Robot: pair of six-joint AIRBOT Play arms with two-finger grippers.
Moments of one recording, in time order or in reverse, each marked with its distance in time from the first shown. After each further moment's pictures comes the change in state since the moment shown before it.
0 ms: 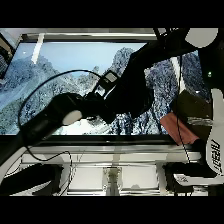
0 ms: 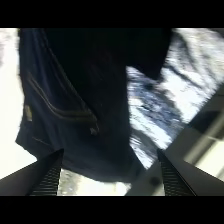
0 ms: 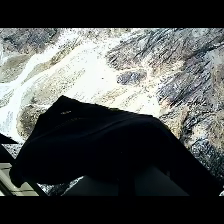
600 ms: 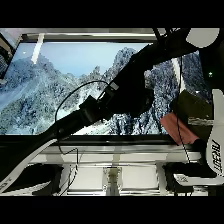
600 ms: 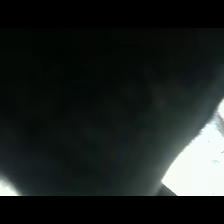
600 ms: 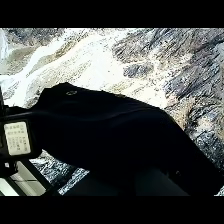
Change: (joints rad) left arm -0.001 -0.134 -0.104 0.380 0.016 -0.280; right arm 0.000 0.007 0.000 0.005 0.045 0.001
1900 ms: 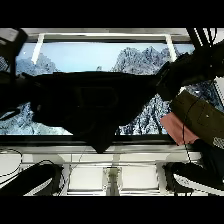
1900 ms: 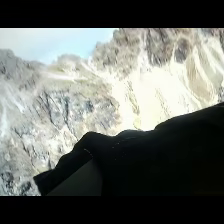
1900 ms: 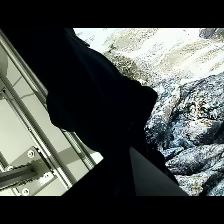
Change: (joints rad) left arm 0.227 0.433 0.344 -0.058 -0.489 0.241; right arm -0.002 0.198 0.000 0.129 0.324 0.063
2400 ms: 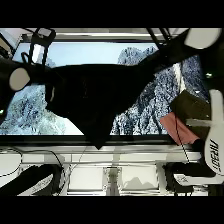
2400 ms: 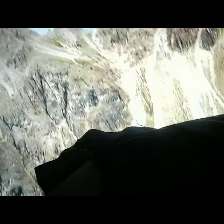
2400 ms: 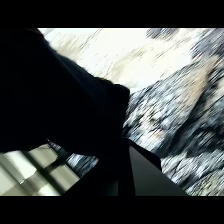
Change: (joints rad) left arm 0.308 -0.263 0.004 -0.166 0.219 0.096; right arm 0.001 -0.224 -0.007 -0.201 -0.220 -0.016
